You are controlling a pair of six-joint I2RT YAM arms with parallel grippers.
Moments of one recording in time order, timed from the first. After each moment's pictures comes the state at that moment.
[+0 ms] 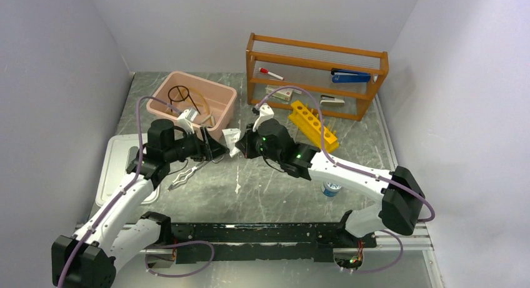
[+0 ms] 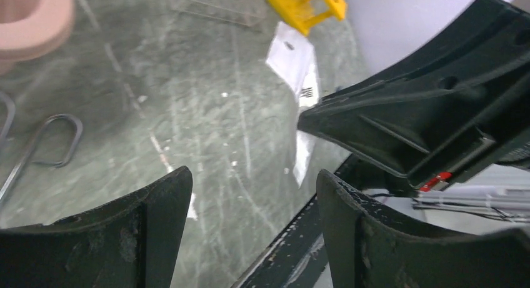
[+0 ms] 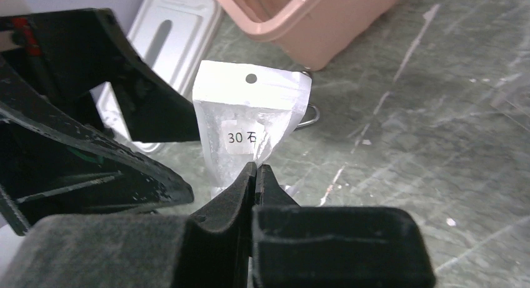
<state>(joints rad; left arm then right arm) -0.29 0.91 0.65 -0.21 0.56 -0.55 0.99 1.40 1.01 -0.02 0.17 0.57</state>
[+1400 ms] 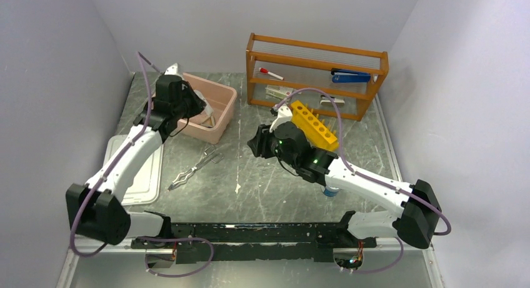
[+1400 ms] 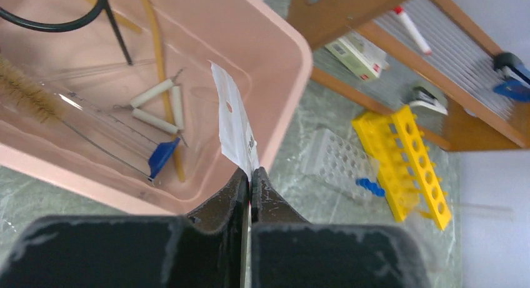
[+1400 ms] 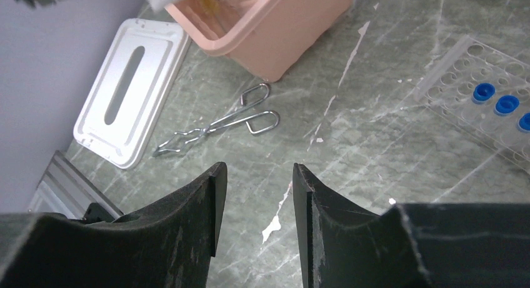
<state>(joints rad) -0.29 1.28 1.13 -0.33 -0.03 -0.61 0.94 1.24 0.91 -0.06 0.23 0.54</state>
